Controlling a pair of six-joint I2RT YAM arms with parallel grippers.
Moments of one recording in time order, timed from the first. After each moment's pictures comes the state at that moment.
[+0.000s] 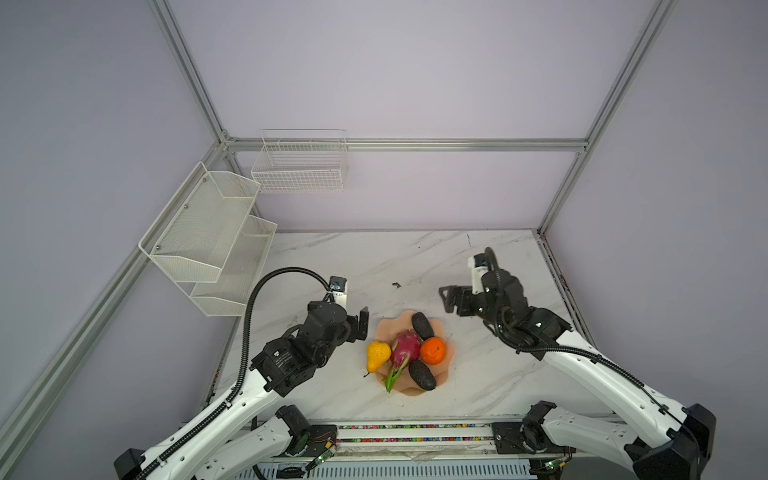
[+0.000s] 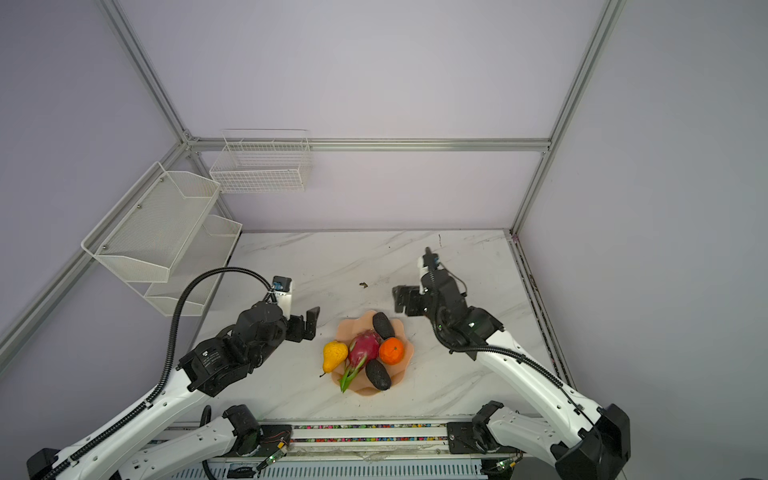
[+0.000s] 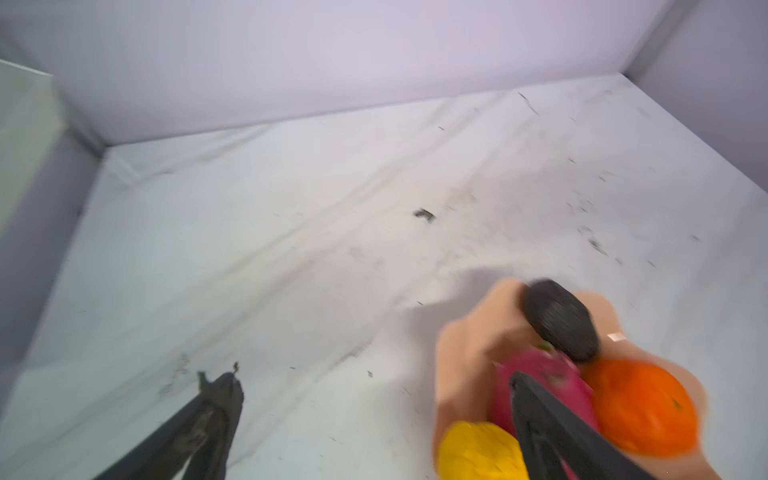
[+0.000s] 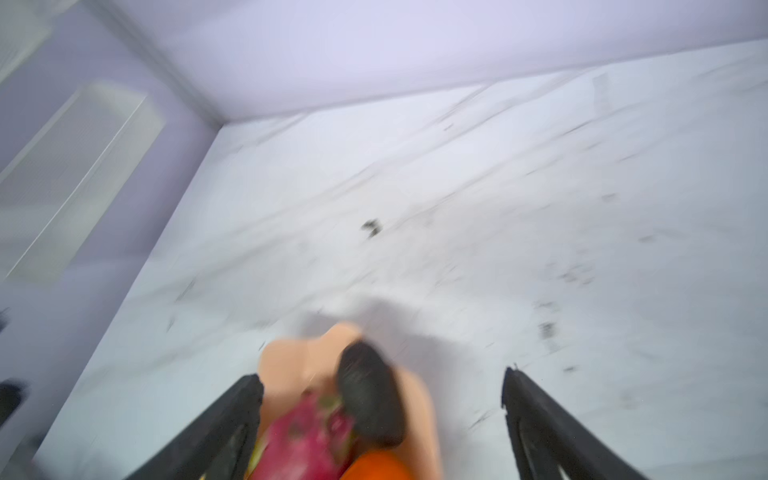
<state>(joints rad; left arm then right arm) -0.68 0.81 0.84 -0.57 -0.55 -0.30 0.51 1.06 0.96 -0.38 0.14 0.51</state>
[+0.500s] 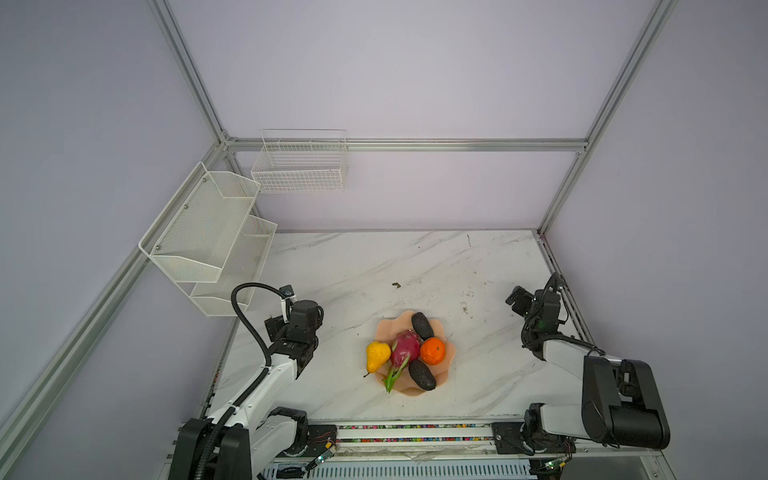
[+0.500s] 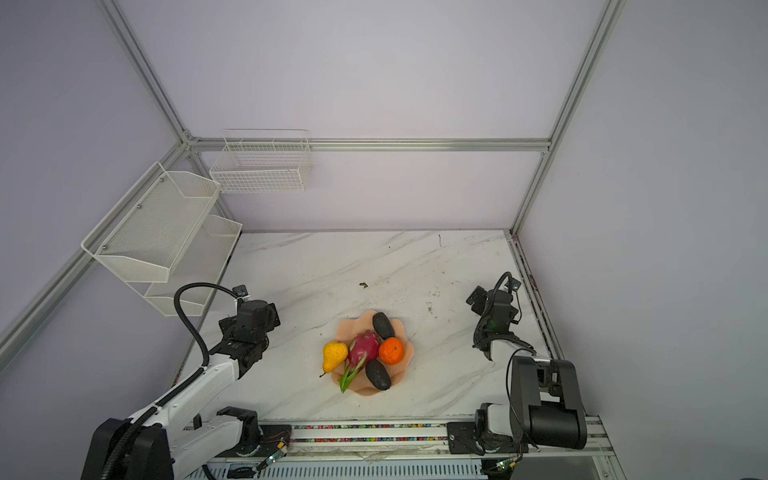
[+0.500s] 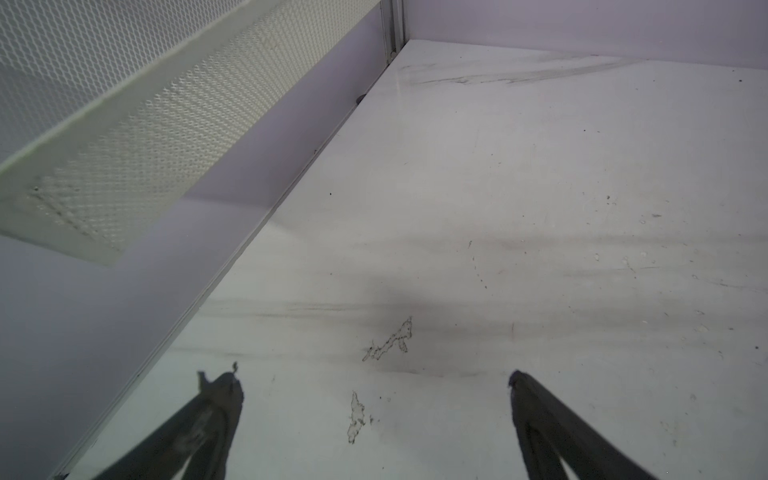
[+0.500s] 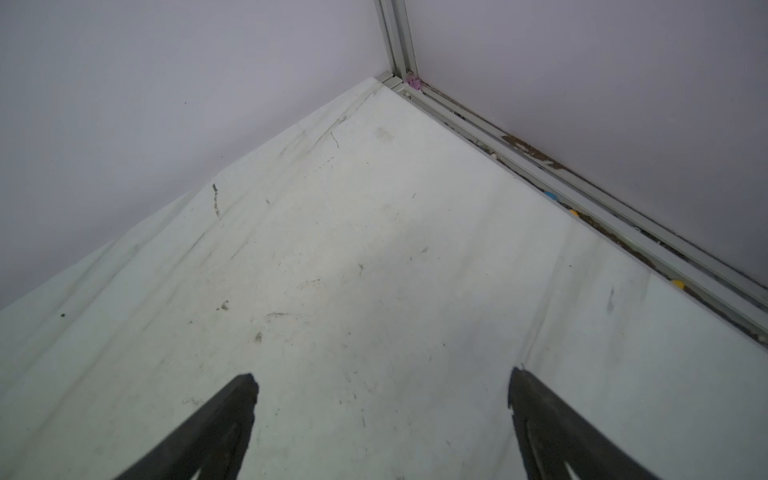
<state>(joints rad) -0.15 1.08 0.42 0.06 -0.66 -0.25 -0.08 1.38 0.36 0.62 0.22 0.42</state>
